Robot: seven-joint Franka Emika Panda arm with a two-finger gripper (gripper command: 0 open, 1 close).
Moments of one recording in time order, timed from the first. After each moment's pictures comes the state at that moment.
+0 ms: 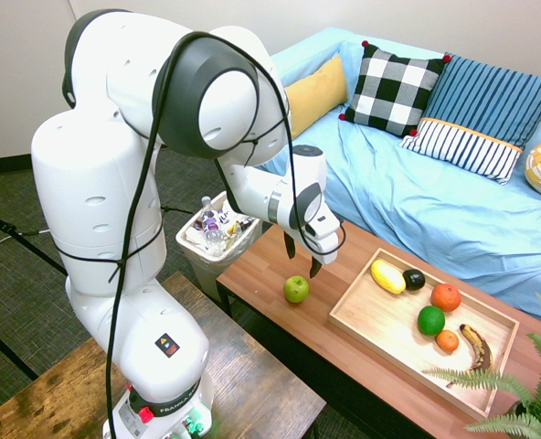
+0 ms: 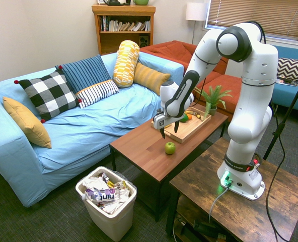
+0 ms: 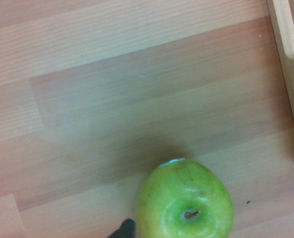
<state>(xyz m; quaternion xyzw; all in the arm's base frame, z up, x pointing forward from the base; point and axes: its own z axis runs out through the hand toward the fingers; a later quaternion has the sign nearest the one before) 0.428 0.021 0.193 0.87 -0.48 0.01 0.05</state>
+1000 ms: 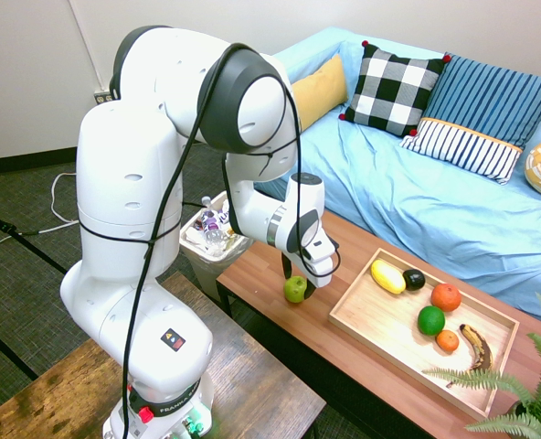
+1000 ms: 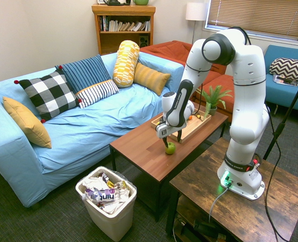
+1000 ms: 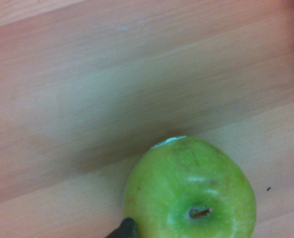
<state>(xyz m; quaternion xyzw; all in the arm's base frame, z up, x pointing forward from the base) 0.416 0.017 0.137 0.86 -0.50 -0.02 0.06</state>
